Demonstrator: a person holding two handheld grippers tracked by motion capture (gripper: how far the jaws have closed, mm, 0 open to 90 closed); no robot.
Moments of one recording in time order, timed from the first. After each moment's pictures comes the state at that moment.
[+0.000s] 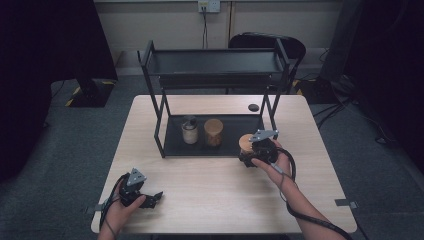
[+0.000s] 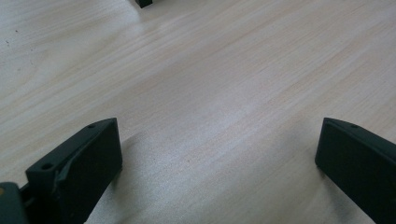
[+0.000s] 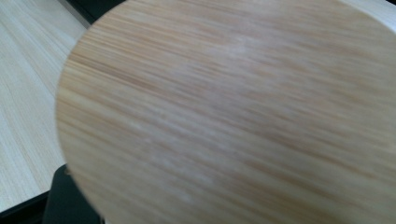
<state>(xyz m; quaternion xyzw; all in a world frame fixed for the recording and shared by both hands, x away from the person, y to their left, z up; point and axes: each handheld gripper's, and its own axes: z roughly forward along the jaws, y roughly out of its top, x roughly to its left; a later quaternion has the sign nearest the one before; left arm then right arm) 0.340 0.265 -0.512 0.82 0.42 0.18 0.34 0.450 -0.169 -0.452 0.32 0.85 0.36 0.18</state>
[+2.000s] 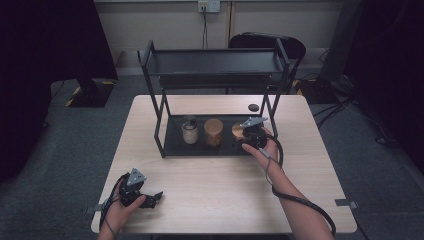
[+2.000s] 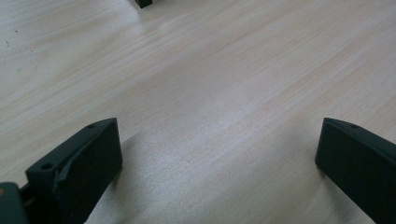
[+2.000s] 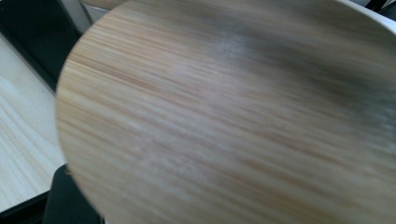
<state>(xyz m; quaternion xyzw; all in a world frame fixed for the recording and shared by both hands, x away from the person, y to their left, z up) 0.340 0.265 -0.512 0.82 0.42 0.18 0.34 0.503 -0.146 -0.458 0.35 0.84 0.36 0.19</state>
